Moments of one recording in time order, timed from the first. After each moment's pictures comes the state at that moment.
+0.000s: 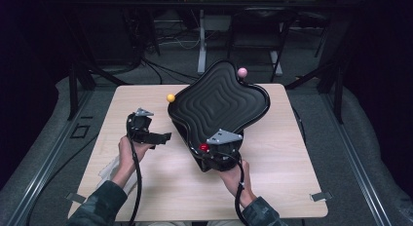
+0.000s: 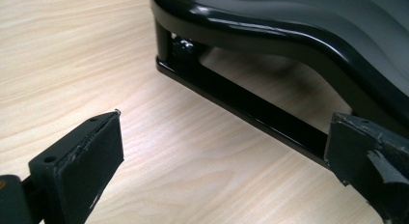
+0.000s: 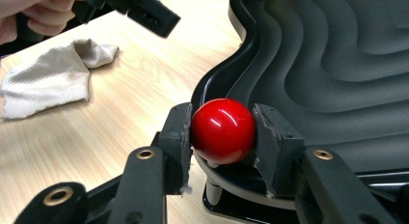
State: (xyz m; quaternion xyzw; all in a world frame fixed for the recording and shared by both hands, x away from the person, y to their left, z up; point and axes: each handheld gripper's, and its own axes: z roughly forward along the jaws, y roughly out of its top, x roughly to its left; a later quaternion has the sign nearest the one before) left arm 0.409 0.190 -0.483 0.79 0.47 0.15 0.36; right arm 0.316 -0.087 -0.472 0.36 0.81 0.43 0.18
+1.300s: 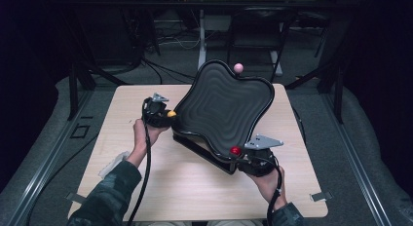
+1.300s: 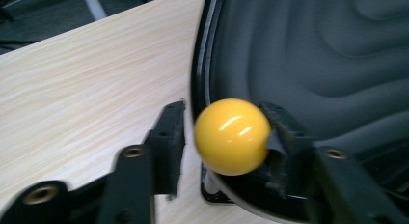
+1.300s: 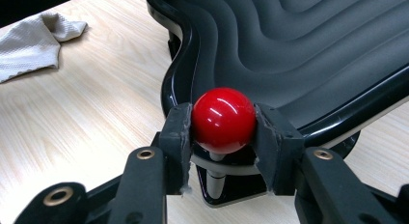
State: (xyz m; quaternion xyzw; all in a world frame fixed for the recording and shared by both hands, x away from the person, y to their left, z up) left arm 0.455 0.151 -0.473 0.81 0.41 0.18 0.37; right arm 0.300 -0.176 -0.474 0.39 0.80 0.42 0.19
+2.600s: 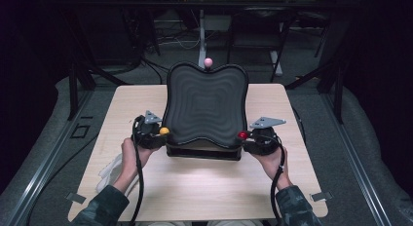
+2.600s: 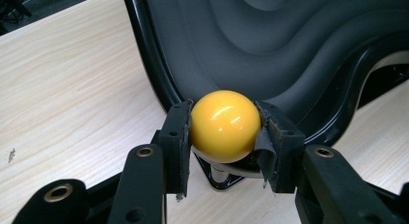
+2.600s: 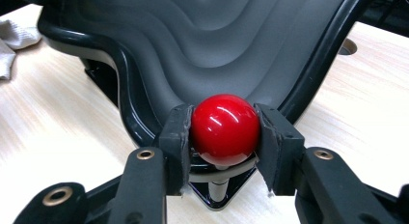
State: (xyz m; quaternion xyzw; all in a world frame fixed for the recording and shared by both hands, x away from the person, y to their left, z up) left arm 0.380 0.165 -0.468 0.82 0.42 0.20 0.34; right arm 0.361 -0.197 -0.473 0.39 0.80 0.41 0.19
